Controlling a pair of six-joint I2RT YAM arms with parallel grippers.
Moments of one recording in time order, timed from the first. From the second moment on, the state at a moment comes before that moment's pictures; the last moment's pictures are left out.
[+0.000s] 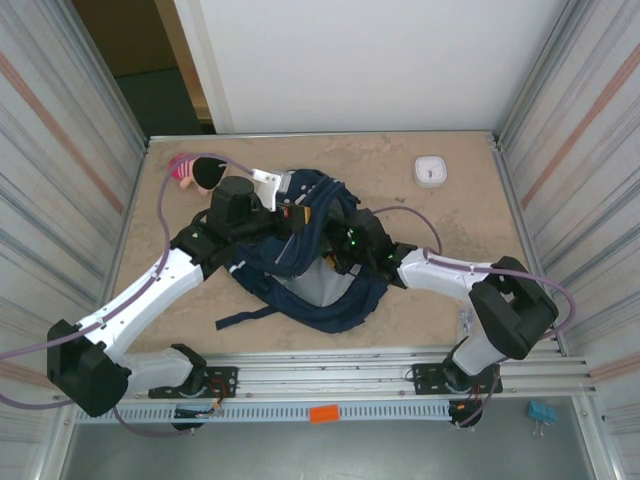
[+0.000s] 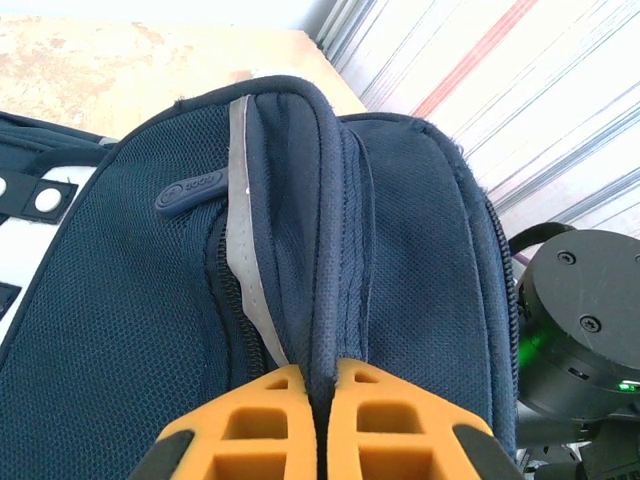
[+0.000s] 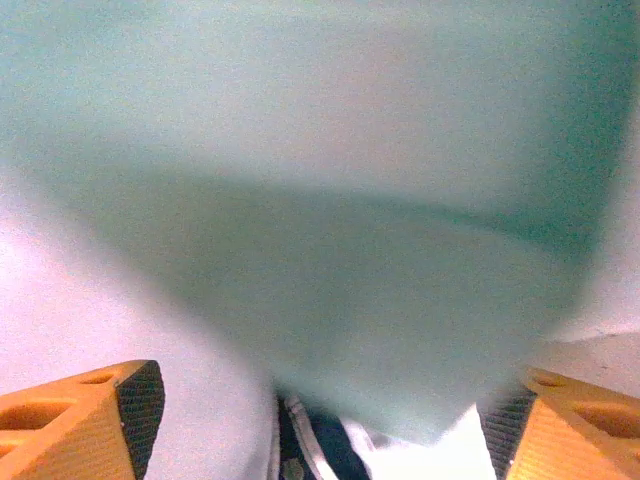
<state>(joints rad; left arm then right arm) -0.60 1.20 1.03 -0.24 0.33 -0.42 0.76 1.52 0.81 0.15 -0.17 1.46</state>
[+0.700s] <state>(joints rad) -0.59 1.19 1.00 -0.21 0.32 -0.40 0.77 1.60 0.85 0.05 -0.07 1.35</state>
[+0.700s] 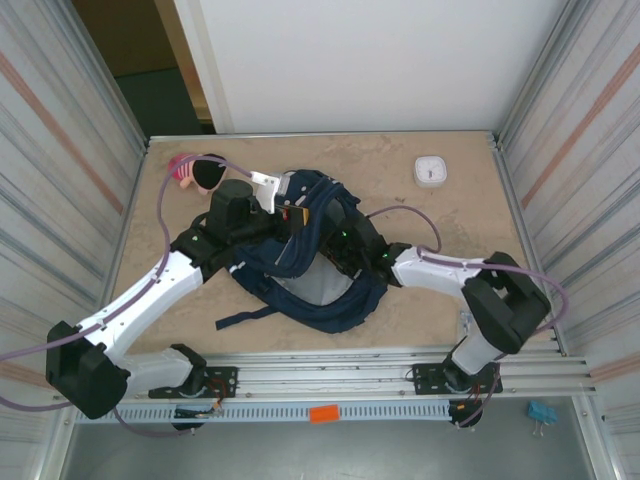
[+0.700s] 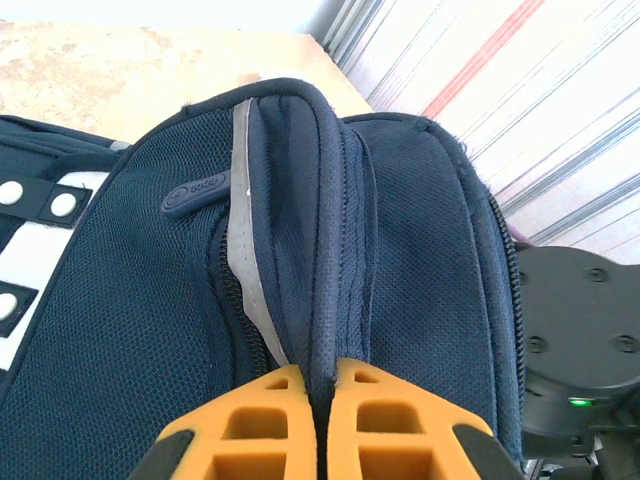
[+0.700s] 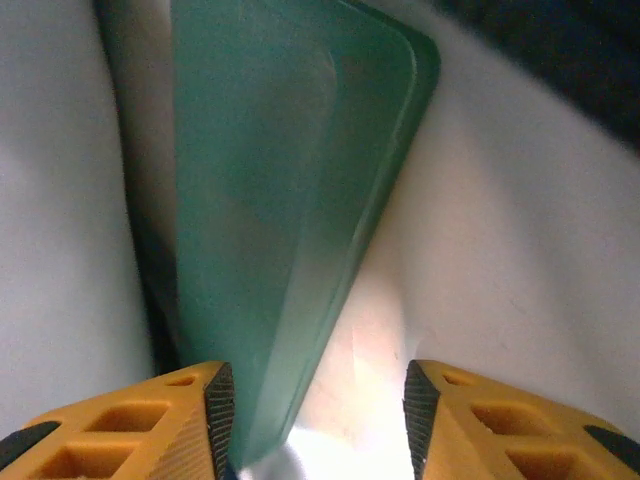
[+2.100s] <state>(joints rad) -0.46 0.93 0.83 -0.31 0.24 -0.36 0.50 1.22 0.90 -0.53 0.08 0.88</state>
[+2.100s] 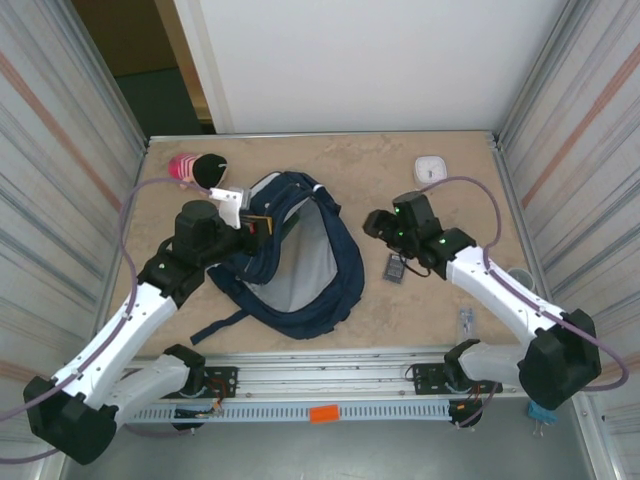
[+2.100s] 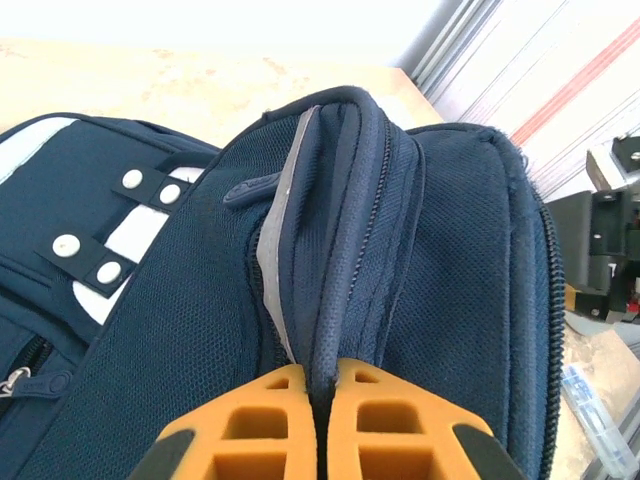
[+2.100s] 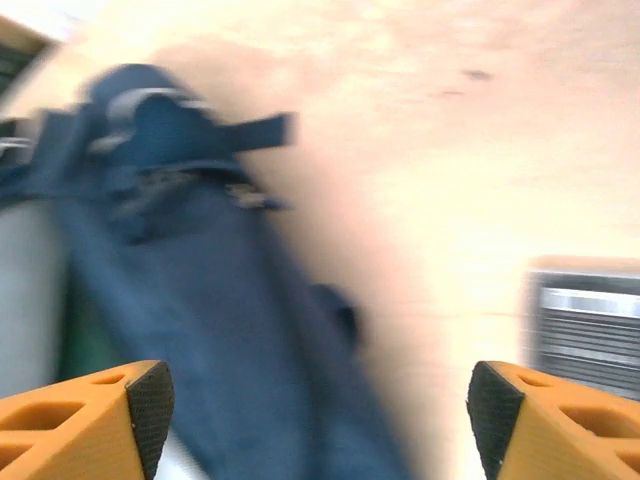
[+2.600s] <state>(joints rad) -0.46 0.91 0.82 -0.33 0.22 -0.36 0.39 1.51 0.90 -0.74 0.01 0.71</state>
